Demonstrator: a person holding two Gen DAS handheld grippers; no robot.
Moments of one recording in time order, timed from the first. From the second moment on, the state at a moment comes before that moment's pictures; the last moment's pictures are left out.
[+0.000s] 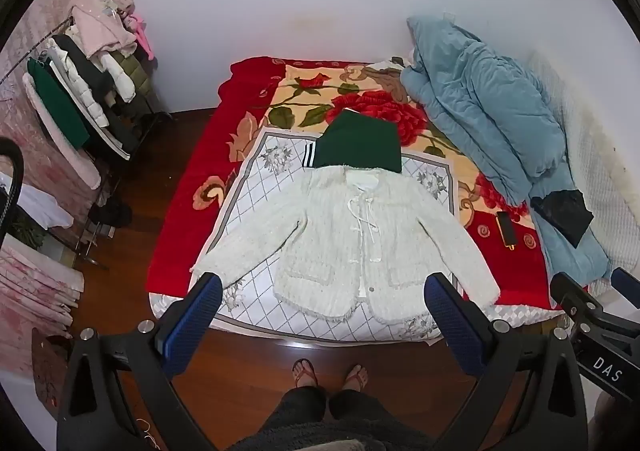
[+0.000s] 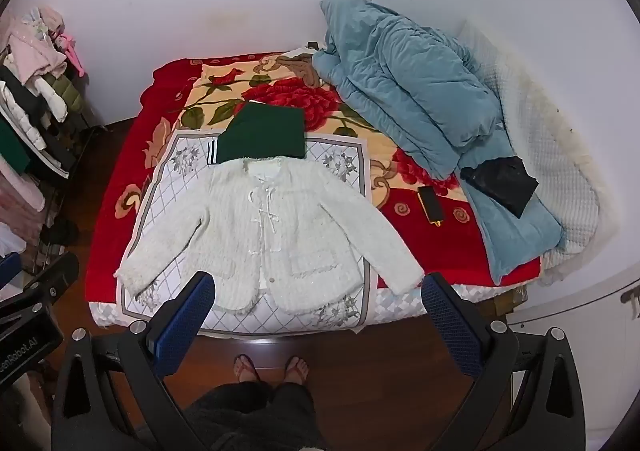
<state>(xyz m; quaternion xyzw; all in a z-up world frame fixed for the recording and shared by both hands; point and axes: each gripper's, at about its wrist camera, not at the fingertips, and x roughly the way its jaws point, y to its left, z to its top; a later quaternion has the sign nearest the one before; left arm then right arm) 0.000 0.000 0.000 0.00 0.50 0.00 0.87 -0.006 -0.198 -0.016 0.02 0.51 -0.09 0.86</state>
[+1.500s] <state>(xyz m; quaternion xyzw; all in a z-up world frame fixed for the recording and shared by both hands) 0.000 -0.003 0.028 0.00 0.48 0.00 0.88 -0.020 -0.185 0.013 0.02 0.49 -0.09 0.87</state>
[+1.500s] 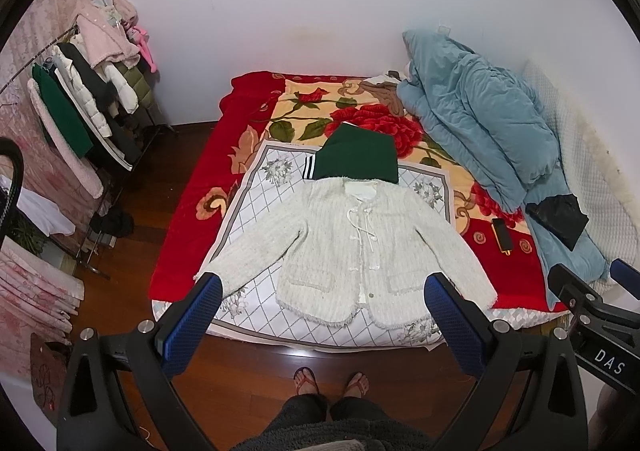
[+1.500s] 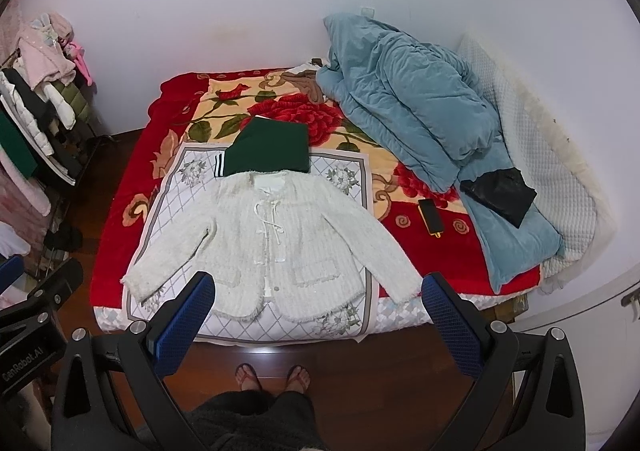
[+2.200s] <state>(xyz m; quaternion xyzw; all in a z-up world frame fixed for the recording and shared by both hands) 0.000 -0.011 0.030 0.00 0.47 0.00 0.88 -0.022 -0.178 0.022 0.01 0.48 -0.09 0.87</state>
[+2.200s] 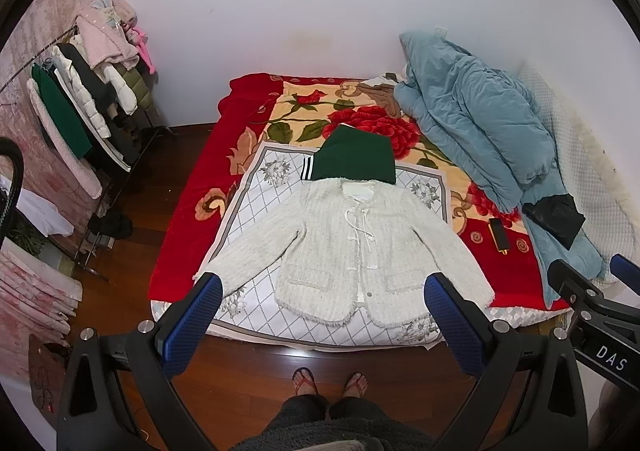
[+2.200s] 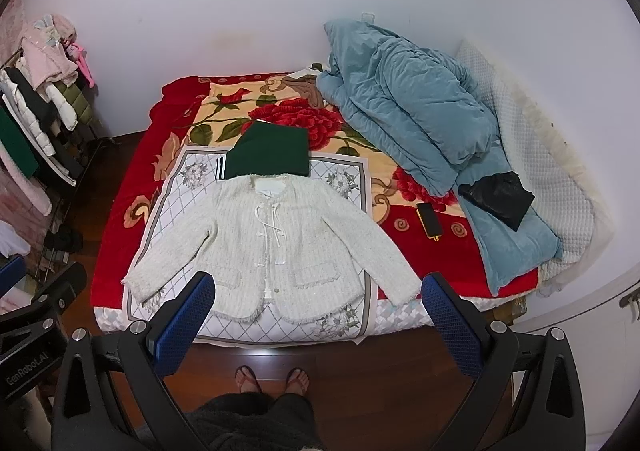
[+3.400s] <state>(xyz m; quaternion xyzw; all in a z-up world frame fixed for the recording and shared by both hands) 0.007 -0.008 0.030 -0.01 0.46 -0.02 0.89 -0.022 -0.175 0.029 0.02 0.47 -0.10 0.88</state>
